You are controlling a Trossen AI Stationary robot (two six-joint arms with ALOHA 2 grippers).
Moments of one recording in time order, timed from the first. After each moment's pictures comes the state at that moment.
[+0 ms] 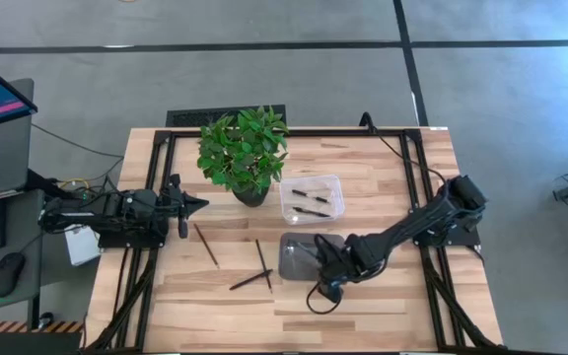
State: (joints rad) left arm -0.03 0.01 0.15 -0.47 -0.29 -0.09; right arm 0.49 1.79 1.30 -0.94 0.07 1.02
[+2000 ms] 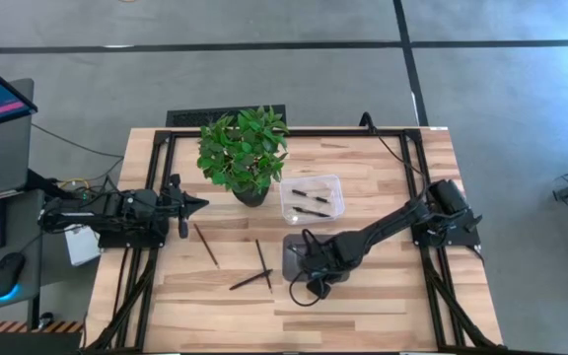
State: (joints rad) left arm -0.03 0.02 0.15 -0.46 -0.30 -0.09; right arm 0.39 1.93 1.31 -0.83 -0.08 0.97
